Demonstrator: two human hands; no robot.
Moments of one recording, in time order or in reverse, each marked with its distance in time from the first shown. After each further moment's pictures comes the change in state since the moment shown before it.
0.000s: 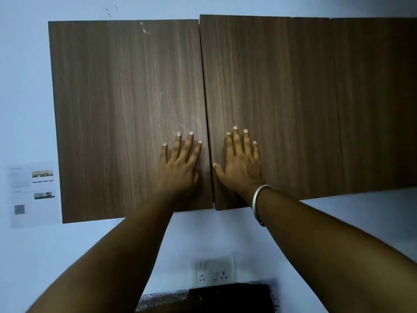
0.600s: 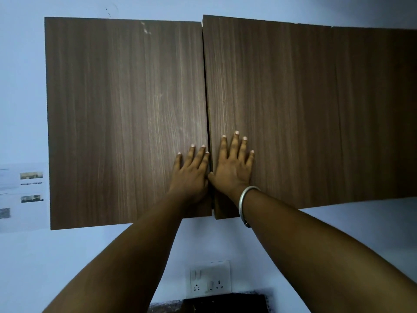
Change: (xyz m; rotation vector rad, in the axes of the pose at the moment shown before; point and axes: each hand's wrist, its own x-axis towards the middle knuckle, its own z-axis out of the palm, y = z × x) left_hand 0.018 0.023 0.024 -0.097 -0.202 0.019; right_hand 0.024 -0.022 0.026 0.031 -0.093 0.129
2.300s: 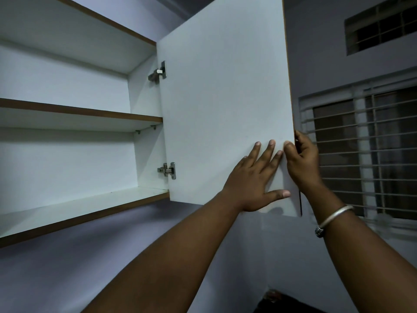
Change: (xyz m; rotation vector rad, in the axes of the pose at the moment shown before) left_hand 0.047 0.478 -0.123 -0.792 0.237 0.842; right_hand -0.162 0.388 -0.290 0.375 0.648 0.358
